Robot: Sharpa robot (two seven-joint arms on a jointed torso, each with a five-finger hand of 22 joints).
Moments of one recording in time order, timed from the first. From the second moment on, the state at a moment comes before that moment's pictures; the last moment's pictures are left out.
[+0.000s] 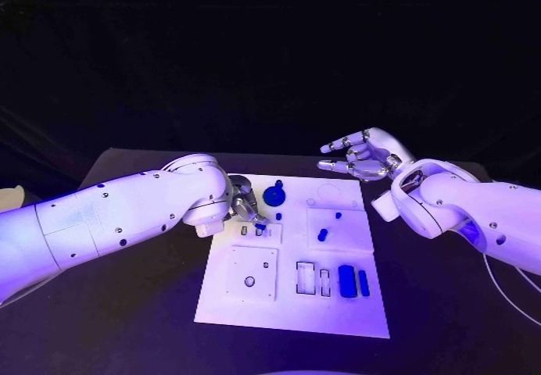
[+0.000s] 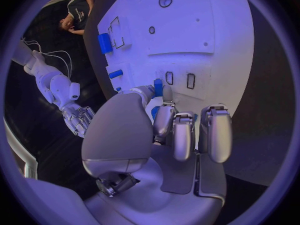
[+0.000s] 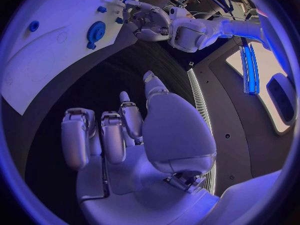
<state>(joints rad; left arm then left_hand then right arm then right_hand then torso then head) 1.31 -0.60 -0.02 1.43 -0.99 0.12 -0.70 1.34 -0.17 0.49 0.35 0.19 0.93 0.04 0.60 0.73 1.41 -0.04 1.28 1.26 1.46 -0.10 1.57 1.31 0.04 1.46 0.02 1.50 1.31 1.21 -0.91 0.04 1.57 -0.81 -0.45 0.12 1.32 -0.09 0.00 0.16 0.21 0.97 0.15 0.07 0.07 1.44 0.06 1.23 1.31 1.47 -0.02 1.54 1.31 0.05 1.46 0.09 1.46 1.31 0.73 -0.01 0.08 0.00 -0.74</state>
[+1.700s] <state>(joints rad) 1.26 -0.60 -0.03 1.44 -1.09 0.05 -0.70 1.29 -0.19 0.56 0.30 0.18 0.92 0.04 0.61 0.75 1.42 -0.04 1.29 1.27 1.46 -0.10 1.57 1.31 0.04 1.46 0.02 1.51 1.31 1.21 -0.92 0.04 1.57 -0.81 -0.43 0.12 1.32 -0.09 0.00 0.16 0.21 0.97 0.15 0.07 0.07 1.44 0.06 1.23 1.31 1.47 -0.02 1.54 1.31 0.05 1.46 0.09 1.46 1.31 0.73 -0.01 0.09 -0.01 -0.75</state>
